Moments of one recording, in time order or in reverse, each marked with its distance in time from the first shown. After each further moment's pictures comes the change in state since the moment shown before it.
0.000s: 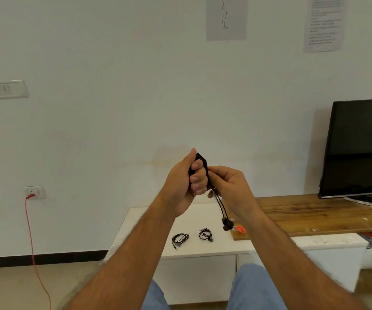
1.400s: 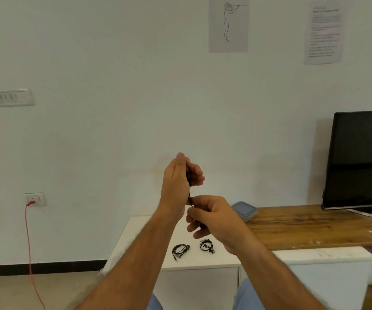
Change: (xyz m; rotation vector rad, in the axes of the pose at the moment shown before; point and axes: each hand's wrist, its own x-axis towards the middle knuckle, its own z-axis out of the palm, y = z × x) left_hand 0.009 0.004 -0.003 0.312 0.299 0.402; right_hand -0.030 -0.013 0.029 -0.100 -0.192 0.295
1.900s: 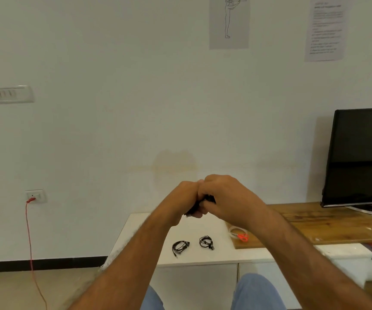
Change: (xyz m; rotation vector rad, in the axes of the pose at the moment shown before) left_hand -0.009 -0.009 -0.011 0.515 -0.355 -0.396; right_hand 0.009 -0.035 -0.034 -1.076 -0.068 -0.455
